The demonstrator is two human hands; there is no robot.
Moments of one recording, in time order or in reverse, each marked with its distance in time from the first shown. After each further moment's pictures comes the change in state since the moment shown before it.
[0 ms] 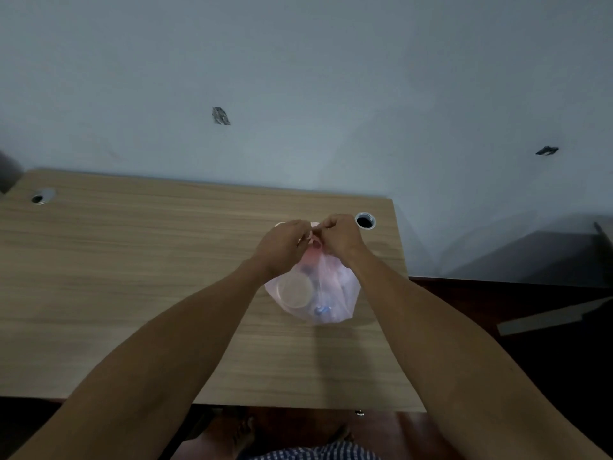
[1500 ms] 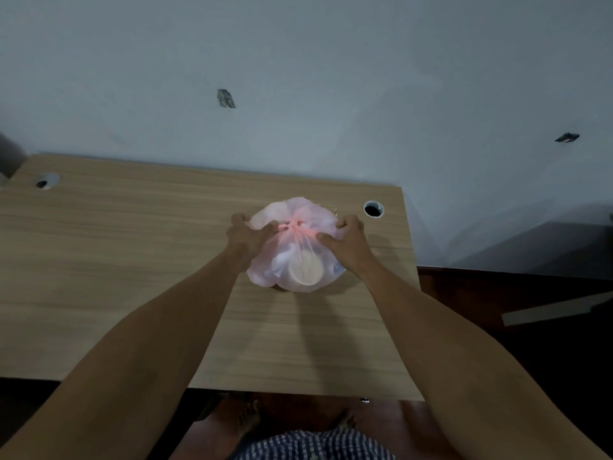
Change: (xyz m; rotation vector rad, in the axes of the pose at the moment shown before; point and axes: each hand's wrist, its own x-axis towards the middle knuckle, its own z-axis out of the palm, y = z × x) left_hand -0.025 -0.054 -0.020 -0.498 0.155 -1.097; right_hand -0.023 0.035 0.001 -0.157 -0.035 -0.020
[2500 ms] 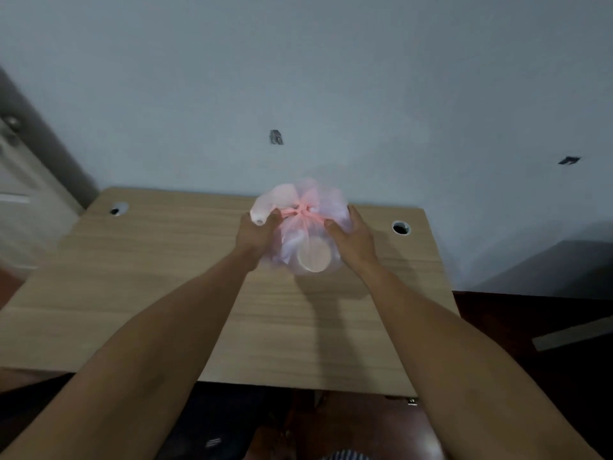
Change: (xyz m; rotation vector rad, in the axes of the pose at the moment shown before) left_hand -0.039 0.005 -0.127 -0.206 0.007 0.423; right_hand -0.076 -0.108 0.053 0.220 0.206 -0.219
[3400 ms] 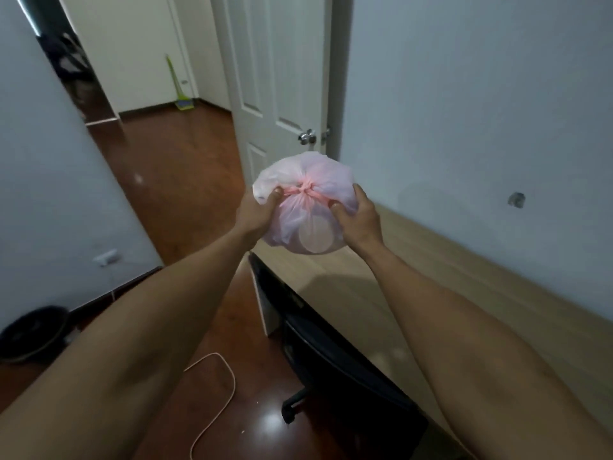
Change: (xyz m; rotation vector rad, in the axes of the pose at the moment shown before) left_hand -0.217 0.000 -0.405 0.242 0.738 0.161; right_hand -0.199 -0.235 0.271 0.032 -0.601 -0.413
